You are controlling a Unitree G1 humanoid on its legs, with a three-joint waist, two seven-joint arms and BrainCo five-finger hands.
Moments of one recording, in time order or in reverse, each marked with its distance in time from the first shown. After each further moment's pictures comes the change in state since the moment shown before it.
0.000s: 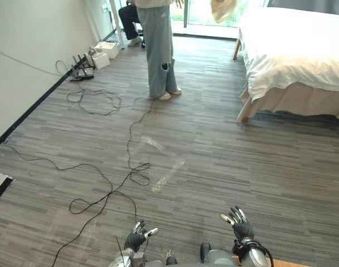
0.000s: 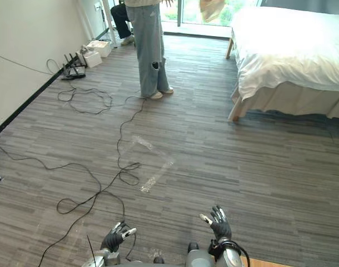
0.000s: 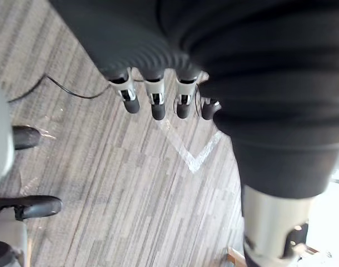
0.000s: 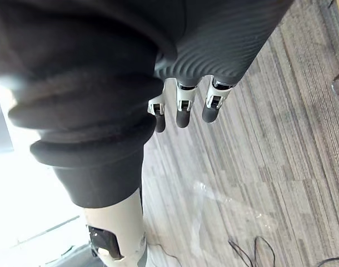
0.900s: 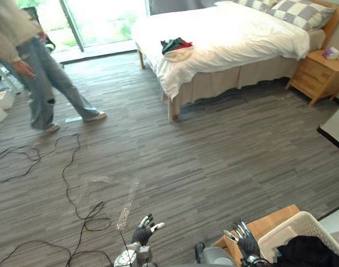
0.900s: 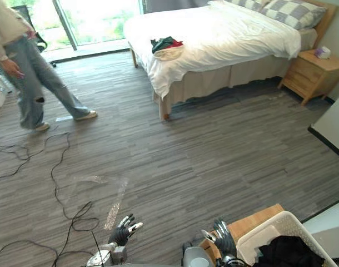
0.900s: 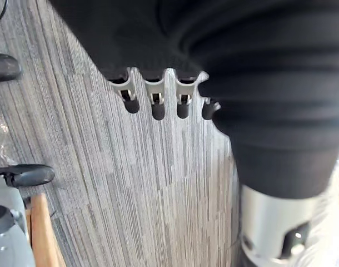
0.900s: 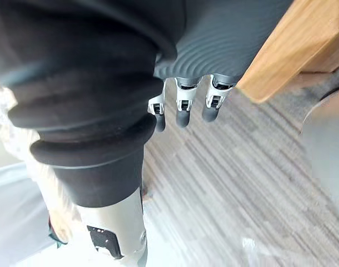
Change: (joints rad) left arm -0.011 -0.022 0.013 0.026 -0.052 -0.004 0.036; right arm 0.051 -0.062 0.116 -0.070 -0.025 -0.049 0.108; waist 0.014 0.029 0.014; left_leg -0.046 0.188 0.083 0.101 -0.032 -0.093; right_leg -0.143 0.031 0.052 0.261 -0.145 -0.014
